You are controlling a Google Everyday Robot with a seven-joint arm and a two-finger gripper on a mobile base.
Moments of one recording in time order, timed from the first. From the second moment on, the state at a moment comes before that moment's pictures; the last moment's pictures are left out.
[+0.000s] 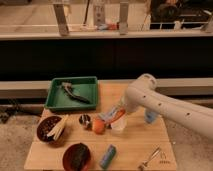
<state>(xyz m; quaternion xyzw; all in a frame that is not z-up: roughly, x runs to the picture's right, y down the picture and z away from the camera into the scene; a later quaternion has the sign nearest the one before) 0.088 0.134 0.758 -0.16 -0.16 -0.48 0.84</state>
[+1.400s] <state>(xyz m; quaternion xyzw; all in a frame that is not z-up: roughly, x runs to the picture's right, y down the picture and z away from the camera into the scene) -0.019 0.197 0.708 -0.21 -0.24 -0.64 0.70</state>
